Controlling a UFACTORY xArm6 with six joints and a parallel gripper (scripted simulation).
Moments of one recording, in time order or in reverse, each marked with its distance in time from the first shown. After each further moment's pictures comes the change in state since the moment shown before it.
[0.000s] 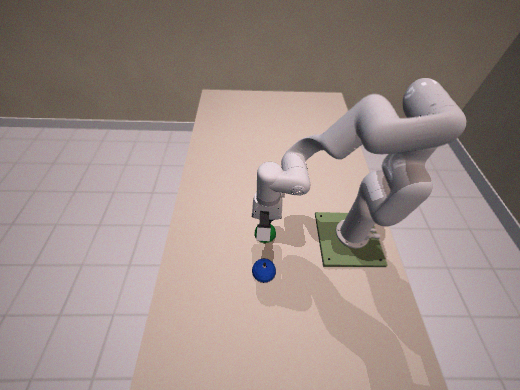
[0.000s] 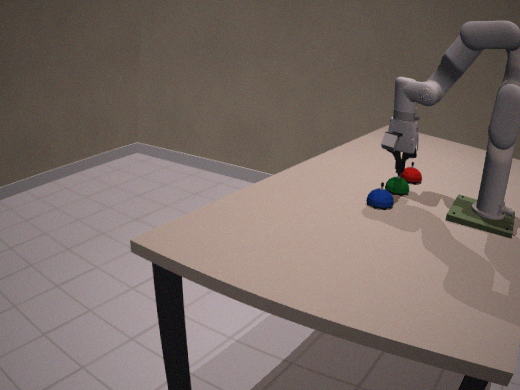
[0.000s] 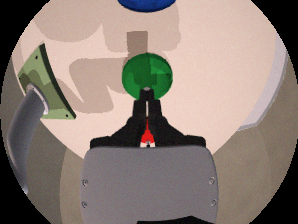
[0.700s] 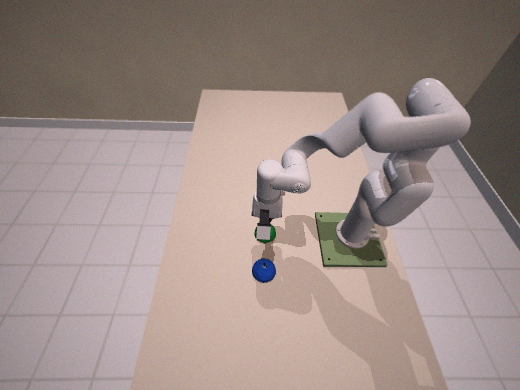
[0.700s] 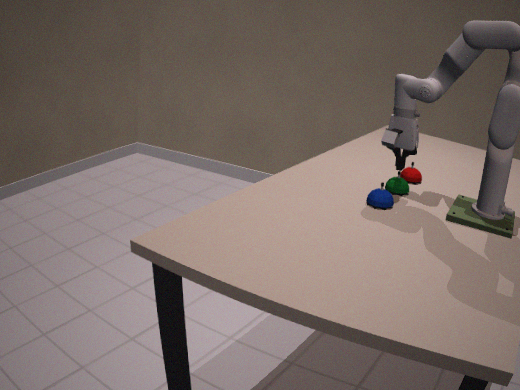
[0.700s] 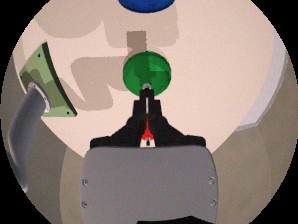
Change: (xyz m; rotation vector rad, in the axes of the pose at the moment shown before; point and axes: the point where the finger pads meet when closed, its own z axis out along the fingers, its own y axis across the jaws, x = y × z) arm 0.000 0.000 -0.010 -0.001 0.000 0.000
